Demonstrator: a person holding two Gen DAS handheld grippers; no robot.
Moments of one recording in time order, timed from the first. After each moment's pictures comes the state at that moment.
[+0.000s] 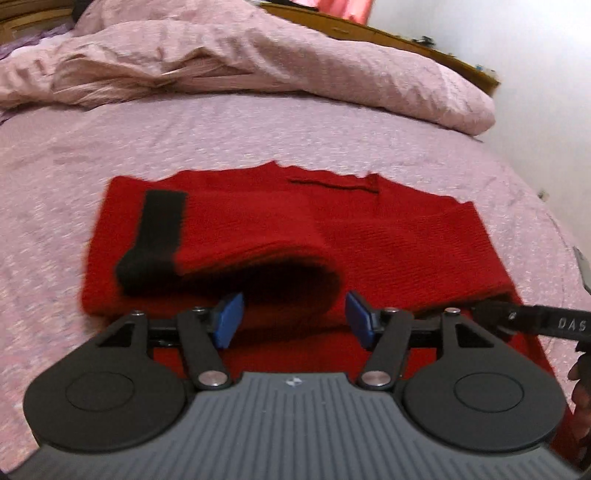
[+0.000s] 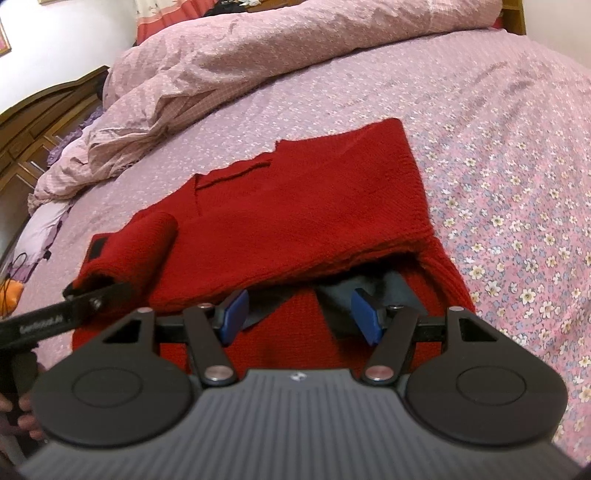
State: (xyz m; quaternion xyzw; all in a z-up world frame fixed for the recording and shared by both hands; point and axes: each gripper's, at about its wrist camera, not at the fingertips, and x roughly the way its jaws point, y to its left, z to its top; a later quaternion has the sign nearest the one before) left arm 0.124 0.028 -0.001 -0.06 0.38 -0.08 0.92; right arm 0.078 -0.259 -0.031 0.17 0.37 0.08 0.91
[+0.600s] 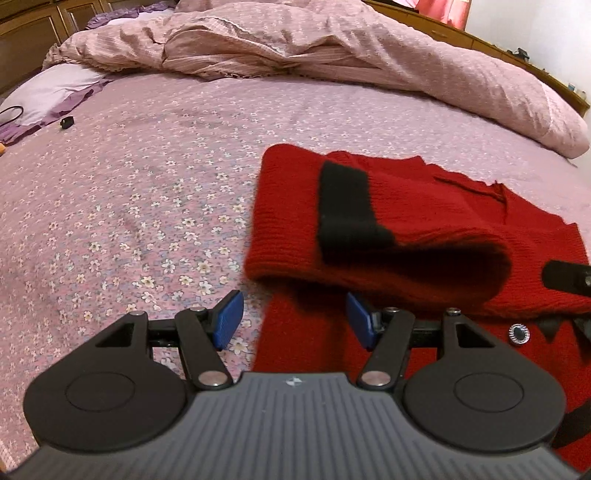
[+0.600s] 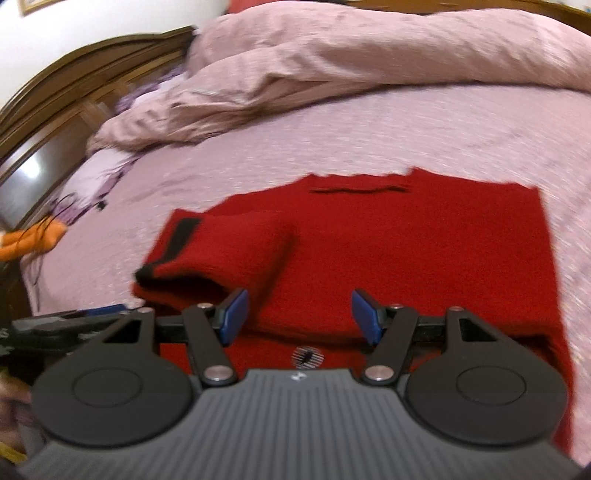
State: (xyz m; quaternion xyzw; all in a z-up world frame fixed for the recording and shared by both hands) left arm 0.113 0.104 -0.017 -0.07 0.39 0.07 0.92; right arm 0.106 -0.165 0.006 0.08 0.36 0.21 0.91
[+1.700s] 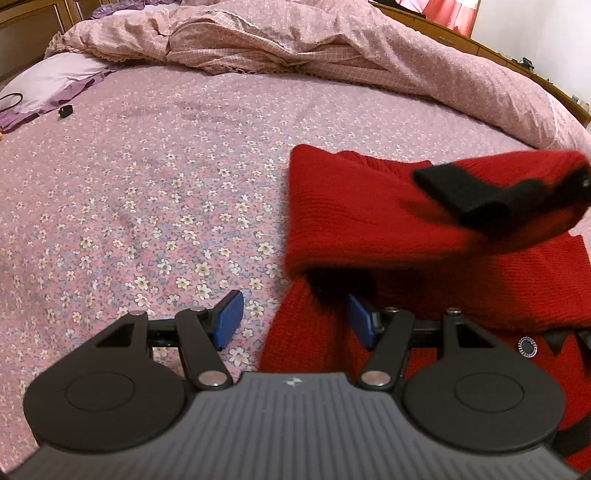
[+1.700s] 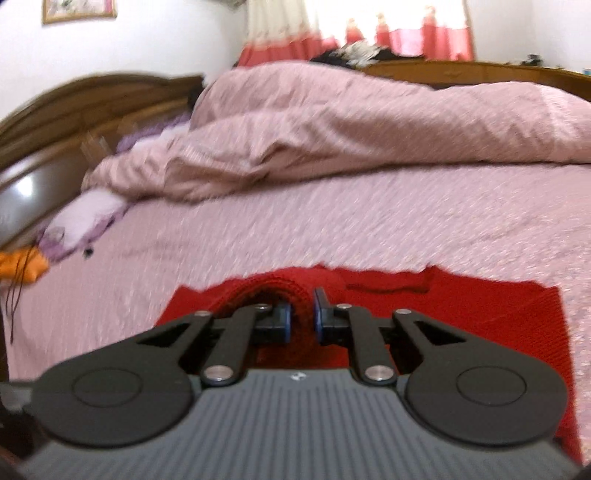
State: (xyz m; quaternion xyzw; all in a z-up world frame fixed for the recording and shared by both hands) left arm 0.124 0.110 -0.025 -0.09 0.38 0.06 0.92; right arm 0.139 -0.144 0.028 0.06 0.24 0.17 0.95
